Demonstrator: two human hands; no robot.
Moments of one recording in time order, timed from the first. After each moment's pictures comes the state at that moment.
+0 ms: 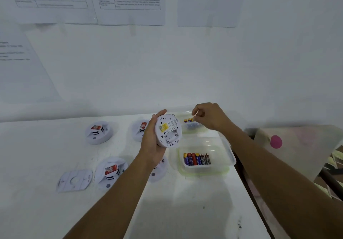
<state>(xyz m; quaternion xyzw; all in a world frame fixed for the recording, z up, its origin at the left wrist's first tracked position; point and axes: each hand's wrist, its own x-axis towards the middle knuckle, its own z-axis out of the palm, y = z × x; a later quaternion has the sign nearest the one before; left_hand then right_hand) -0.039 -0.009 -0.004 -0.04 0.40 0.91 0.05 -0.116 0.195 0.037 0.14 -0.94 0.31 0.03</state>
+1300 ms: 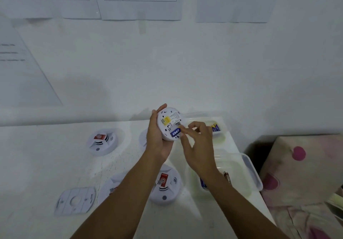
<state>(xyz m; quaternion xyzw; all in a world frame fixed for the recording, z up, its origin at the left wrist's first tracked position) -0.116 -0.031 -0.011 -0.07 0.34 0.94 0.01 -0.085 0.094 -0.032 0.11 -0.87 0.42 0.22</state>
